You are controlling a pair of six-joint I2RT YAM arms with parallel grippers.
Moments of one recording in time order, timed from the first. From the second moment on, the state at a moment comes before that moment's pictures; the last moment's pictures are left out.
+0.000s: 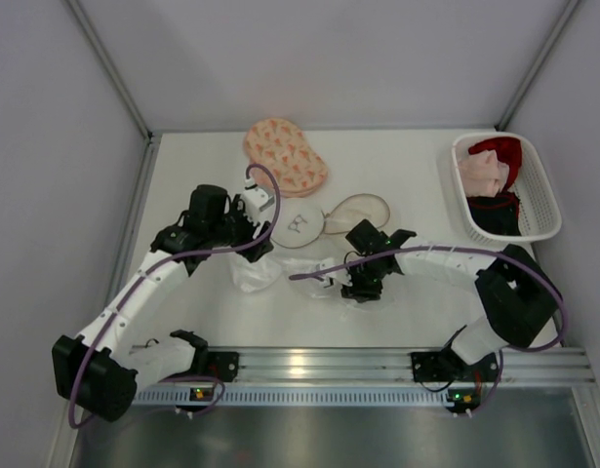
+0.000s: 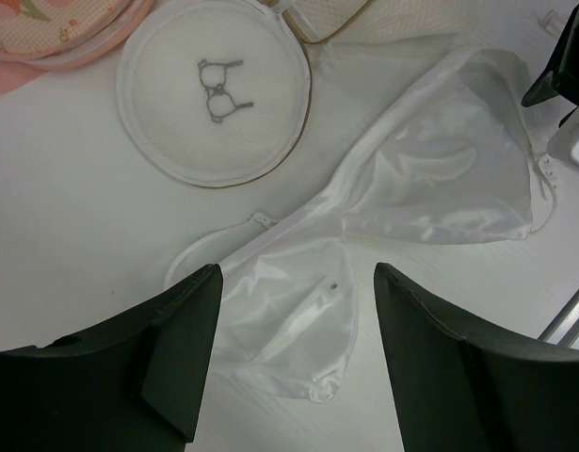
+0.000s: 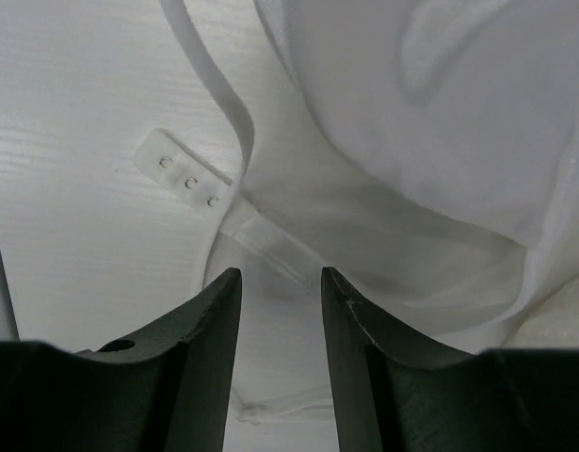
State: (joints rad) left arm -0.40 1.08 0.92 -0.54 0.38 0.27; right arm 0.77 1.52 0.86 -0.63 -0.37 -0.87
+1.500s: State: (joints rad) left arm -0.31 1.06 0.87 -0.55 0.39 0.20; right arm 0.69 1.72 1.30 -0.87 -0.60 -0.55
